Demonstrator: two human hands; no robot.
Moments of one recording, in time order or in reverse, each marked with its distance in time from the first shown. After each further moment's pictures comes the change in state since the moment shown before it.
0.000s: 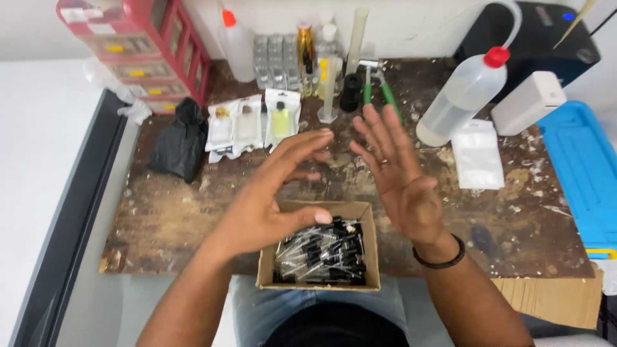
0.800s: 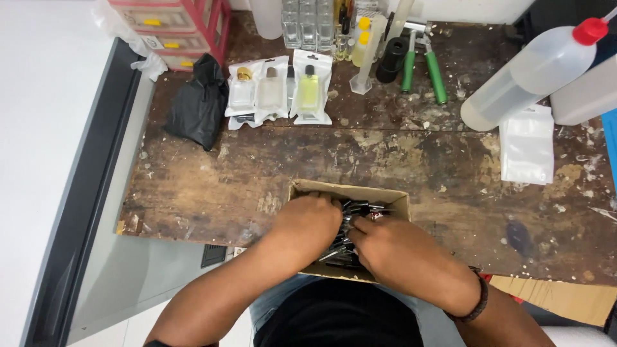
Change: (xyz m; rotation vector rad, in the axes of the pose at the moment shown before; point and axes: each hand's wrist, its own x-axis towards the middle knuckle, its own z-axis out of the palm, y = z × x) left_hand -0.051 -0.100 0.076 0.995 -0.577 -0.511; right_hand -0.040 0.019 0.043 -1.098 -0.925 0.501
